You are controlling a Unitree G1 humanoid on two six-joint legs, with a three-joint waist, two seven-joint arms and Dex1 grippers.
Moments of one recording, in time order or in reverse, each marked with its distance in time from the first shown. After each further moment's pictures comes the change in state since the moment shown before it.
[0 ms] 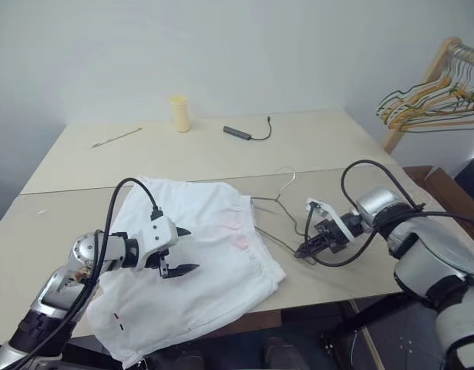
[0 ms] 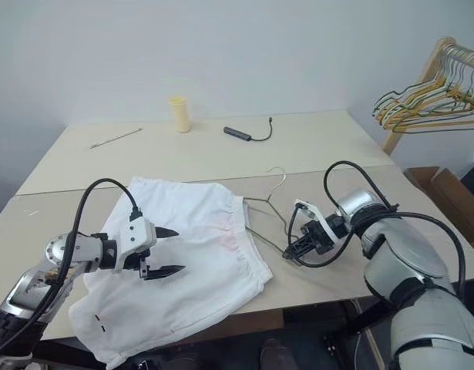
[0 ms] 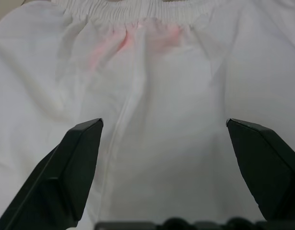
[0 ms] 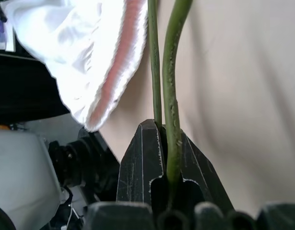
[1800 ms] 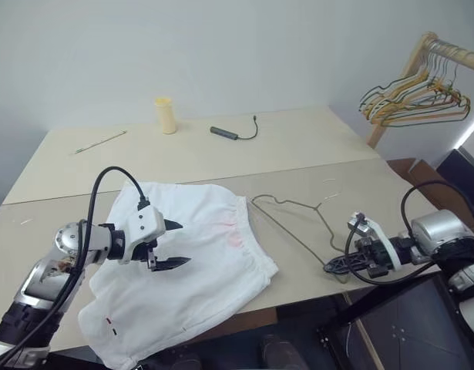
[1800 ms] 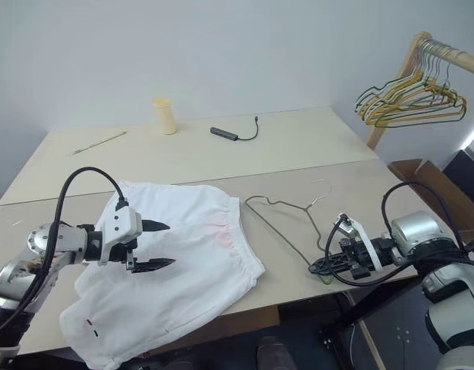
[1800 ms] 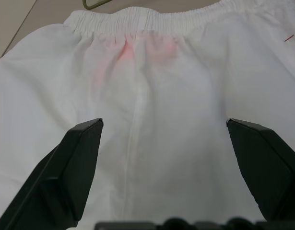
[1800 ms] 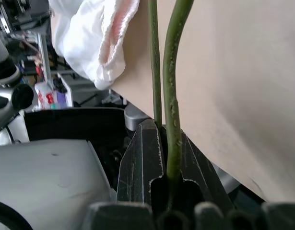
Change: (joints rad) left arm -0.038 0.057 0.051 0.046 -0.082 0.002 -0.073; right arm 0.371 -0.341 -0.407 -0.489 0.027 0.368 -0.005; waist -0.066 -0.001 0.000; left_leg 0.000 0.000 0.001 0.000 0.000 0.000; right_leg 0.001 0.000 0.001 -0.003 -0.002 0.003
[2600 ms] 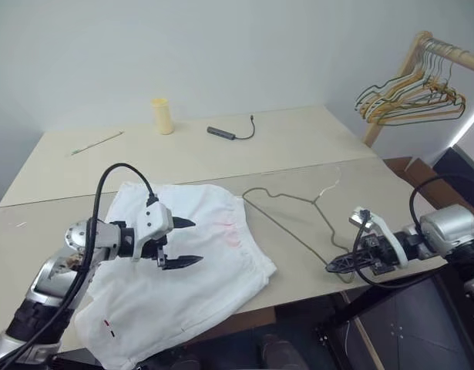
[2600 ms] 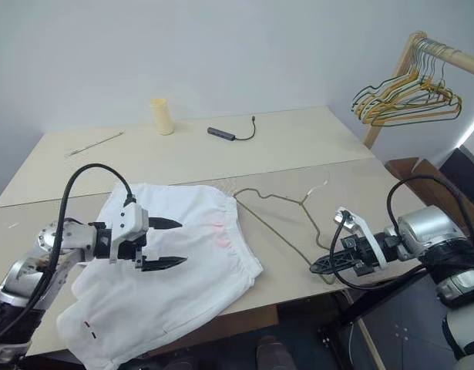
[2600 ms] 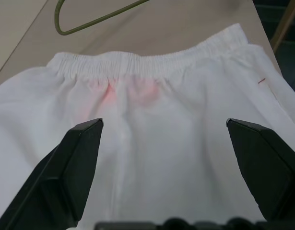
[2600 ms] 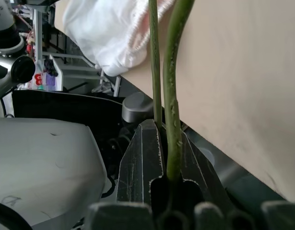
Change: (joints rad) left arm -0.012 -0.024 -0.015 -0.030 -0.036 0.019 -0.017; right arm 0.040 -0.076 -0.014 -0.200 0.036 -0.016 -0.004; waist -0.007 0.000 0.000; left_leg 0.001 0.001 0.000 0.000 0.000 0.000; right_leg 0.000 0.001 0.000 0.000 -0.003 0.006
